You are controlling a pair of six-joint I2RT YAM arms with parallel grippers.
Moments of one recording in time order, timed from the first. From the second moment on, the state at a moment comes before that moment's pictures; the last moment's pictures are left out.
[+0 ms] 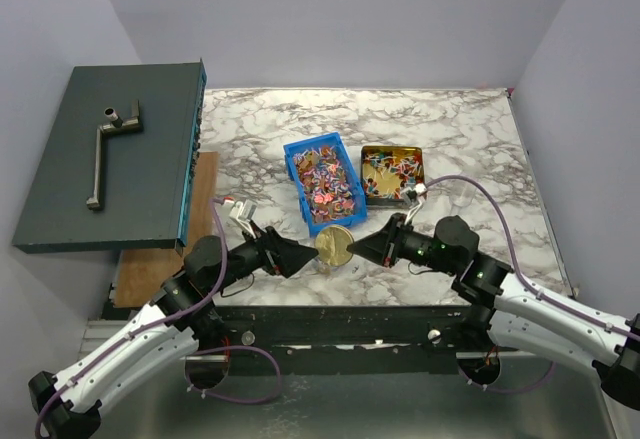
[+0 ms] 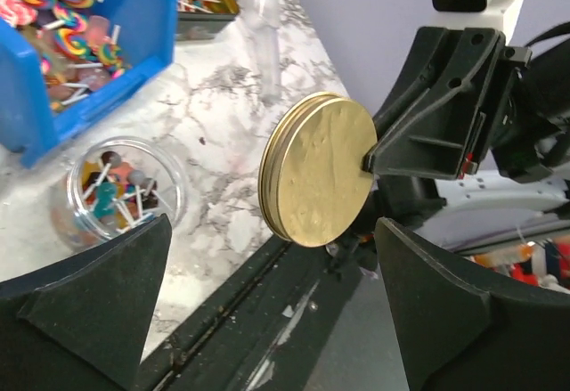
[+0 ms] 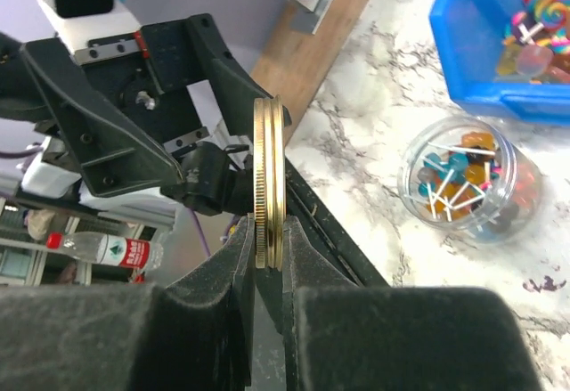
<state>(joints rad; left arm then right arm) -0.79 0.40 0.35 -0.04 0.19 -0.81 0.89 0.75 0.44 0.19 -0.23 0.82</state>
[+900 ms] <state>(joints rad) -0.79 0.56 0.27 0.00 0.04 -0.66 0.89 1.09 0.25 0.64 -0.20 1.10</state>
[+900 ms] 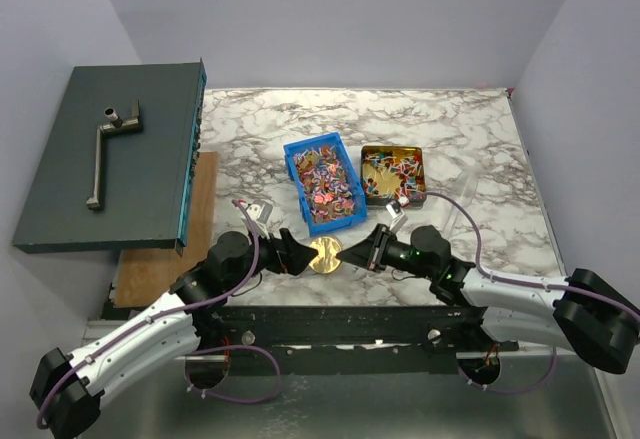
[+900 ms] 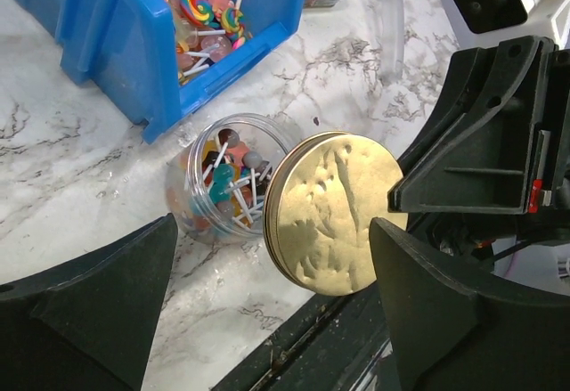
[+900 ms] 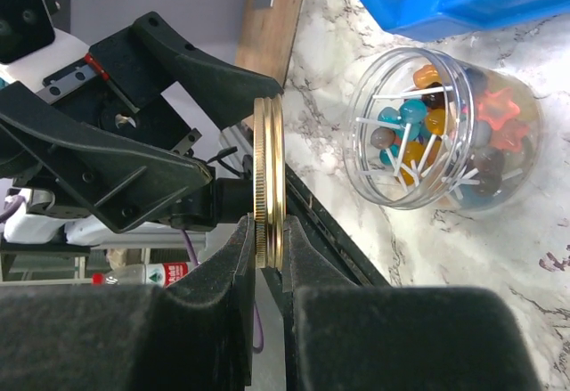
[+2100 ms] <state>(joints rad) -0.69 0.78 0.24 0.17 0.22 -0.66 0.76 1.42 0.25 0.94 -0.34 1.22</state>
